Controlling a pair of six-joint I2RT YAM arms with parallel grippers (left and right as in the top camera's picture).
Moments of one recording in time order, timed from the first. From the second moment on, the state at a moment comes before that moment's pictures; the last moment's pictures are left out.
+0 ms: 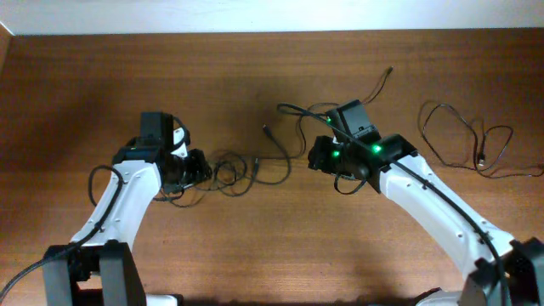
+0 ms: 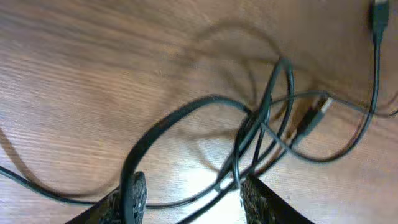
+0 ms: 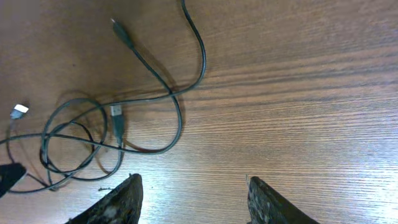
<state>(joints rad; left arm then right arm) 0.02 1.56 0.96 -0.72 0.25 -0.33 0.47 1.57 1.15 -0.68 -0.12 0.73</state>
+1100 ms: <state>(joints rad) -0.18 1.75 1.16 -0.90 0.10 -0.45 0.49 1.85 1.15 -0.61 -0.13 0.73</state>
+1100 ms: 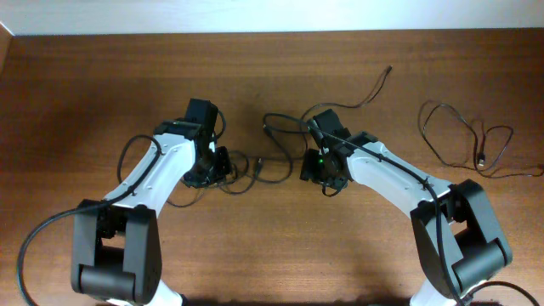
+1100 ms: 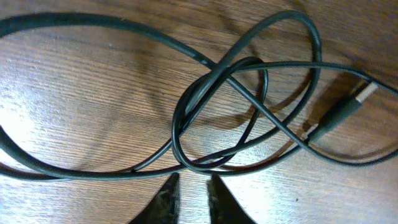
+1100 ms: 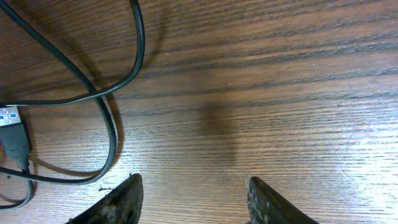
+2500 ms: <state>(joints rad) -0.19 1.75 1.04 -0.68 0.04 -0.53 0.46 1.85 1.15 -0.62 -0.16 0.67</state>
